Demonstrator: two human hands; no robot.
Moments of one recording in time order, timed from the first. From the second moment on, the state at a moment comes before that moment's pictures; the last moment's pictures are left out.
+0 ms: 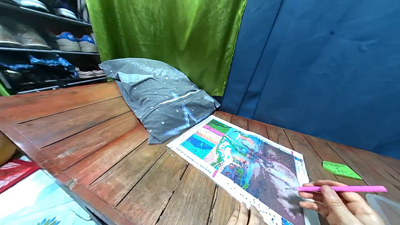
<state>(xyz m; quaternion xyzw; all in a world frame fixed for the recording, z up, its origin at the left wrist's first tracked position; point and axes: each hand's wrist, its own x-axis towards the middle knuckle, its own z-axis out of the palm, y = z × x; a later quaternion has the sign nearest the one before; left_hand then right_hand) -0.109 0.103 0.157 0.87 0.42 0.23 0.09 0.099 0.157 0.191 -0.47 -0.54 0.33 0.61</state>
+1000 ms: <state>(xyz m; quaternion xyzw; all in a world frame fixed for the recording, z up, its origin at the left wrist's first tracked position) -0.111 0.104 0.151 0.88 0.43 0.21 0.02 0.094 0.148 0.158 -0.44 -0.69 0.22 0.53</state>
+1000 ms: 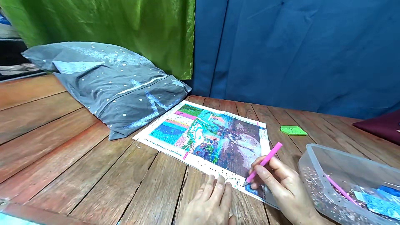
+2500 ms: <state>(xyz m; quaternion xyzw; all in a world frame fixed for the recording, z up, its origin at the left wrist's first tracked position) -0.112 0.099 0.150 0.88 0.43 0.23 0.03 0.079 0.144 0.156 -0.39 -0.69 0.24 0.56</state>
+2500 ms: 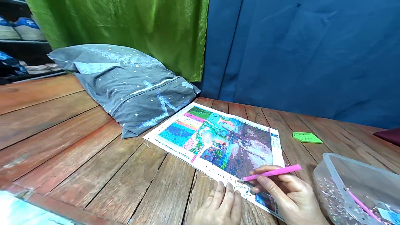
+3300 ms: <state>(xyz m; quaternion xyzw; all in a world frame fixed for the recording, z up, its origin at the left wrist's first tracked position) -0.112 0.099 0.148 0.87 0.42 0.23 0.02 0.079 0.144 0.155 -0.38 -0.70 0.25 0.55</state>
